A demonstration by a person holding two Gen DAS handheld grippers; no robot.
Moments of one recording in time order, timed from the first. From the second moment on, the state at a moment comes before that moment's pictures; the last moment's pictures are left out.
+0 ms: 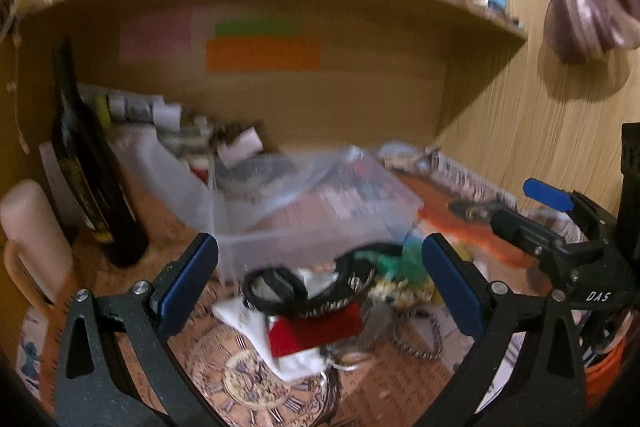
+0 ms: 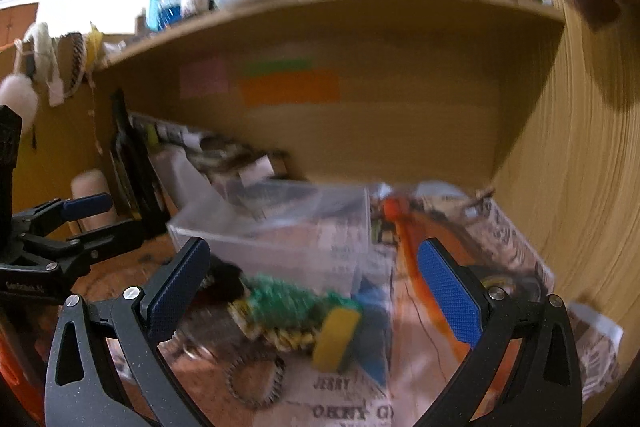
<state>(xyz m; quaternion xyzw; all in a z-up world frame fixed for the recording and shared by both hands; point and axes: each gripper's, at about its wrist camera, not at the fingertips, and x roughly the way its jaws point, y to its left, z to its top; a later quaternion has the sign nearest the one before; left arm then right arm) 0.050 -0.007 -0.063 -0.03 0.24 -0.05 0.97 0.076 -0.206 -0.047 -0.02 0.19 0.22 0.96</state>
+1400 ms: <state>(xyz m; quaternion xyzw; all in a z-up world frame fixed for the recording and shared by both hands) 0.075 -0.002 -0.073 -0.02 0.25 -0.07 0.97 0.102 -0.219 -0.074 0.01 0.25 0.25 0.94</state>
